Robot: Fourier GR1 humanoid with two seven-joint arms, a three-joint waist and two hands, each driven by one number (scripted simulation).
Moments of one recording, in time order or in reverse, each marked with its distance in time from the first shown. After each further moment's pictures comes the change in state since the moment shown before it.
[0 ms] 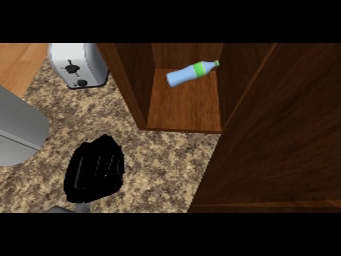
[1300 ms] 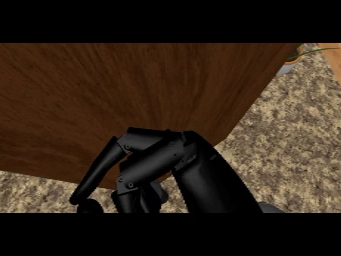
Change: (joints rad) left arm 0.699 0.311 0.293 -0.558 0.235 -0.252 -0.046; right arm -0.732 0.534 -0.244 0.442 -0.043 -0.011 0.403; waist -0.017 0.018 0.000
